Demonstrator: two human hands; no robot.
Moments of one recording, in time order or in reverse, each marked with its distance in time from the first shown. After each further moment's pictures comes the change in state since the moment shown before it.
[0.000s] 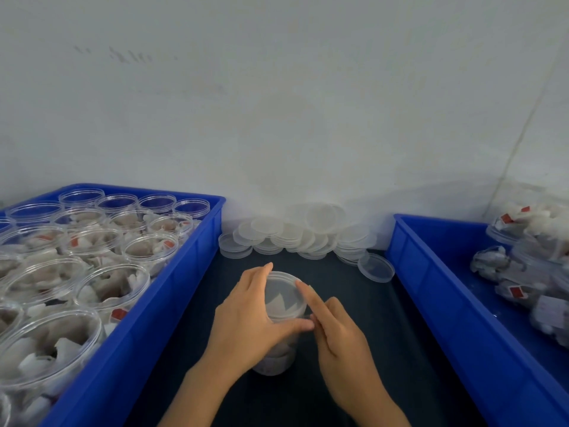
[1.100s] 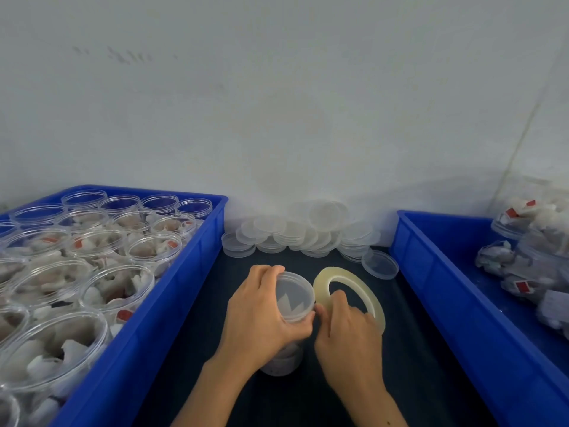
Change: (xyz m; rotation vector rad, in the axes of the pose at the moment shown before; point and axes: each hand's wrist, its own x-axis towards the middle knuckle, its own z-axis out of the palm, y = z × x) left_hand 0.004 0.000 0.012 0.137 0.134 0.128; right_hand 0.014 -0.011 0.009 -0.349 0.031 0.321
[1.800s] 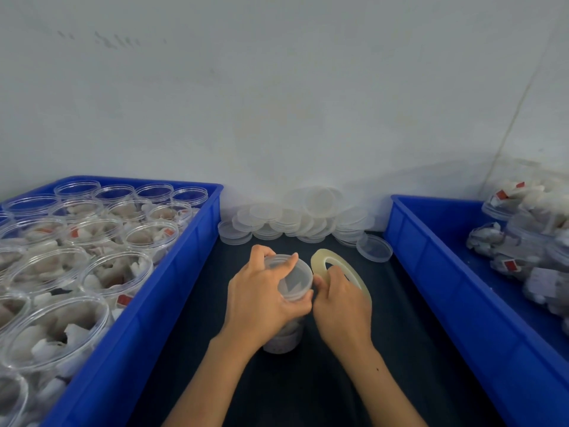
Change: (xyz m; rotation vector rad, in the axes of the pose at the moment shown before) left_hand 0.000 0.008 -0.004 0.050 -0.049 0.017; right_hand 0.016 0.003 0.008 0.143 0.051 0.099
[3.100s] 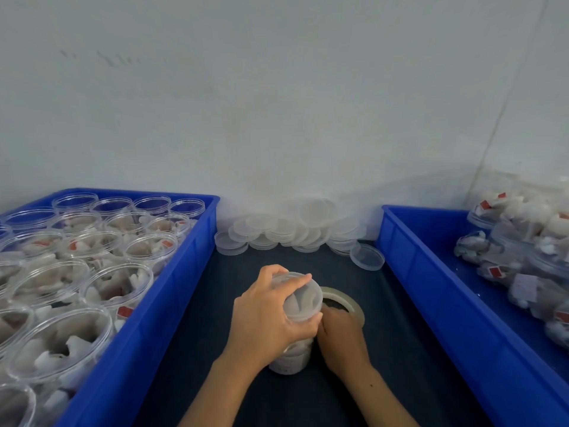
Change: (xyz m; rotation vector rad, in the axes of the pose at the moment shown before) left_hand -0.011 0.004 0.006 -0.122 -0.040 0.059; right_hand -0.005 0.049 0.025 -0.119 -0.243 -0.188
